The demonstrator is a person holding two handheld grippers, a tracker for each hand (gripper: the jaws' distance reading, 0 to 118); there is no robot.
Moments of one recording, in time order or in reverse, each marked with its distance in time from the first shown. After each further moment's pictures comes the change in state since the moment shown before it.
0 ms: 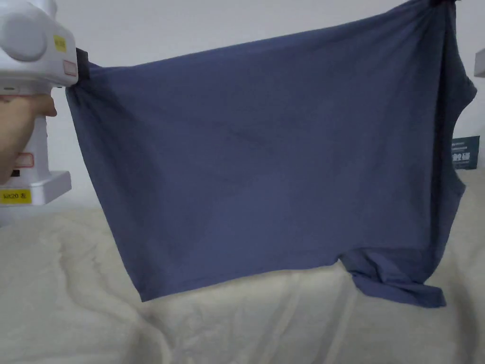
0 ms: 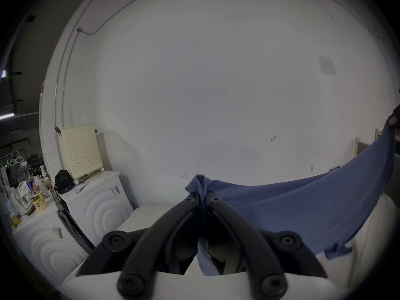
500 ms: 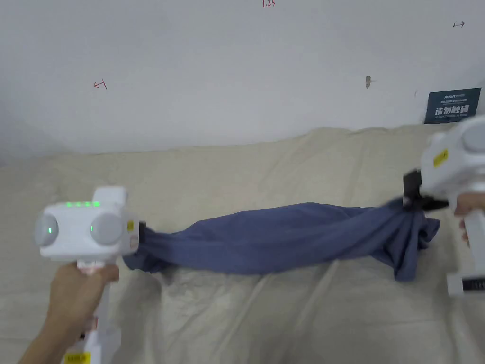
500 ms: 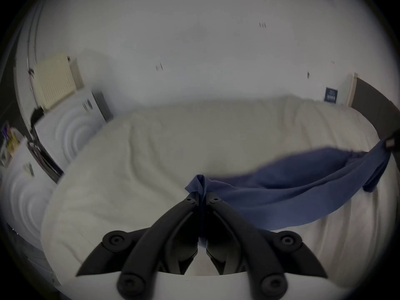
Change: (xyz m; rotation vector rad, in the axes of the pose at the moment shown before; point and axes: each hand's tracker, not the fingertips) left arm 0.044 -0.321 -0.020 -0.551 -0.118 0.035; right arm 0.050 -0.315 -0.114 -0.522 -0.038 -0.032
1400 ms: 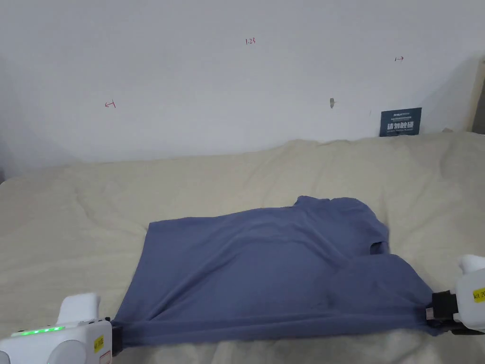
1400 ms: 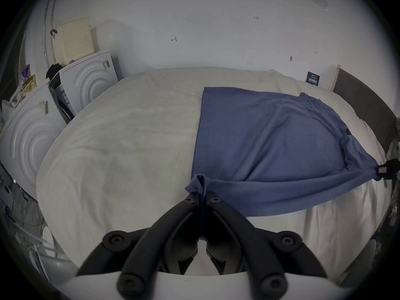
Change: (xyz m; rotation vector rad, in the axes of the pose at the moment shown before) left arm -0.039 -0.224 0.205 -0.052 -0.032 0.085; right arm 0.088 -0.286 0.165 -0.030 0.046 -0.081
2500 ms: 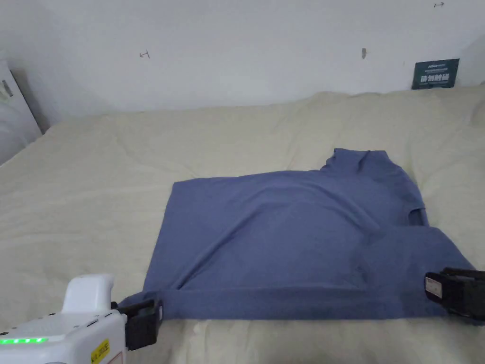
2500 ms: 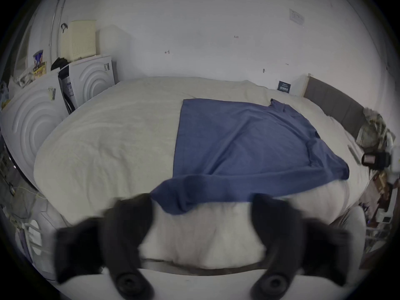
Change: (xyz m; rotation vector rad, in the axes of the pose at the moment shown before) left arm -0.007 -0.124 0.136 0.097 -0.096 -0.044; right arm -0.035 -0.146 0.109 0.214 0.134 0.225
